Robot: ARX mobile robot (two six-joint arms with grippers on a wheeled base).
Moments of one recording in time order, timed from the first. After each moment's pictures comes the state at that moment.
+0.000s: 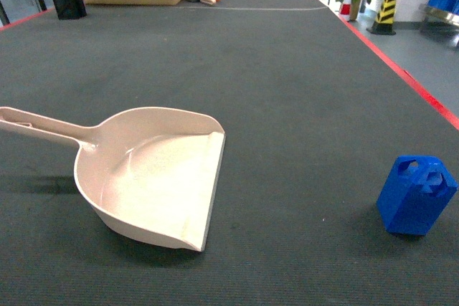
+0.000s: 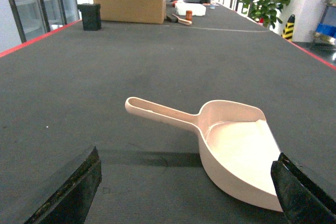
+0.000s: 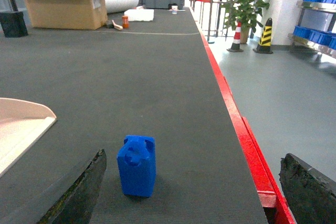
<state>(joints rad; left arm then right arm) 0.00 0.01 0.01 -0.01 0.00 0.00 0.00 0.00 0.01 0.00 0.00 0.00</state>
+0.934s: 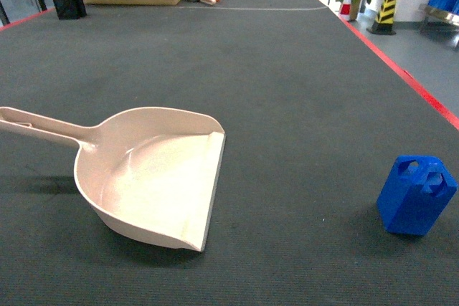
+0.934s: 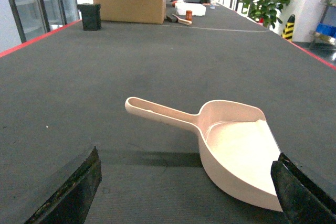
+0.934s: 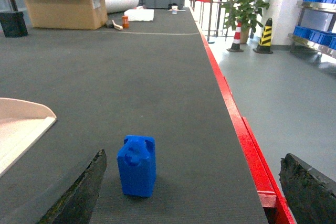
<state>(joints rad) 0.00 0.01 0.01 -0.01 0.00 0.00 0.00 0.00 0.01 0.00 0.00 0.00</state>
